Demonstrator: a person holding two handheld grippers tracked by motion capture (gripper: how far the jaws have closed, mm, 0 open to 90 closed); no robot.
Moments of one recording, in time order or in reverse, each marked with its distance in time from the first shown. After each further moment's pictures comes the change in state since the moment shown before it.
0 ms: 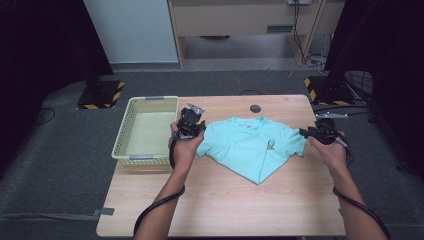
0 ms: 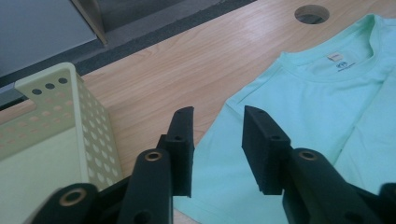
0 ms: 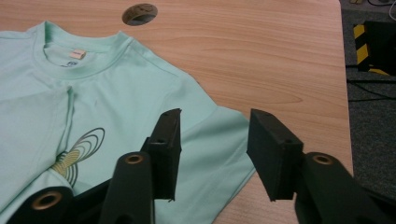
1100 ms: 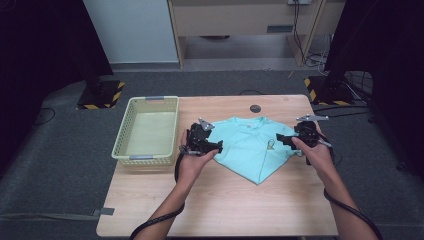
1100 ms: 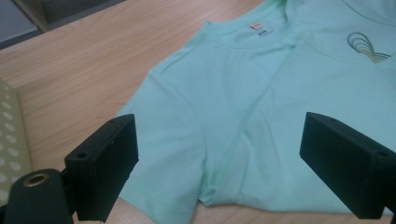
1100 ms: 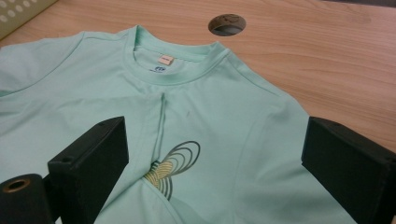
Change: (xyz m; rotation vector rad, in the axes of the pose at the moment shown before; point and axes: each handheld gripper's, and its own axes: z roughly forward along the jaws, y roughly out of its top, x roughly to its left) left arm -0.045 -0.030 -0.006 0.019 -0.171 0.018; right arm 0.056 0.002 0.014 -0.036 0.176 -0.075
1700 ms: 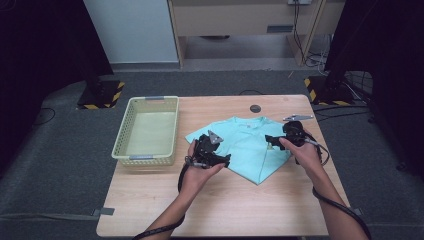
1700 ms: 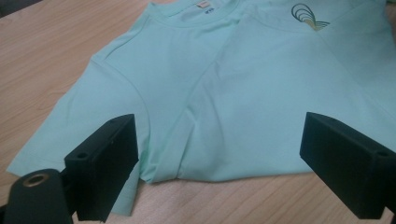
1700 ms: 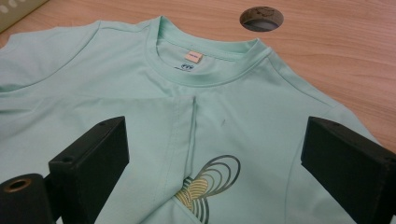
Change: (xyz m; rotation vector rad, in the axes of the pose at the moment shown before) left arm -0.032 -0.019 -0.003 0.016 -0.089 0.070; right arm 0.025 0.005 0.026 0.036 0.029 -0.031
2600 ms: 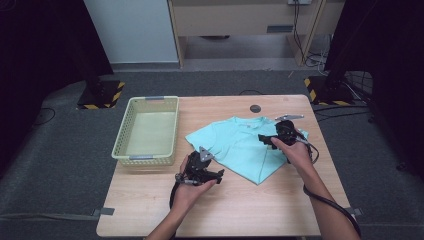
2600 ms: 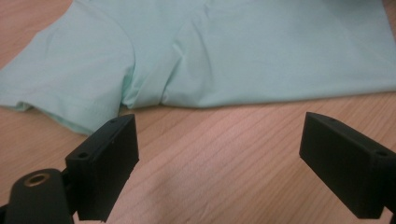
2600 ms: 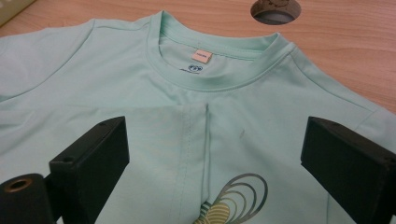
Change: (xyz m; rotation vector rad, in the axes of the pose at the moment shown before) left arm -0.003 -0.058 -0.014 -0.005 -0.038 -0.048; right arm 0.011 0.003 0.026 0.021 -0.008 0.029
